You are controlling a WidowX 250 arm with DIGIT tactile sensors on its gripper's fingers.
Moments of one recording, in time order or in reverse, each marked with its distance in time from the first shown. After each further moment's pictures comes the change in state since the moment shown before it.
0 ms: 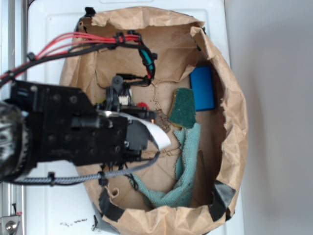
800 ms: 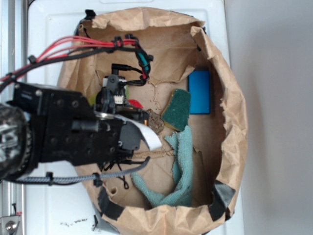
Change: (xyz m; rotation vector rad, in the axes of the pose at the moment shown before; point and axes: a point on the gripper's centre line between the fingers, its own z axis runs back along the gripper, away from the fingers) arm -0.014 0.000 -0.021 0.025 0.027 -0.076
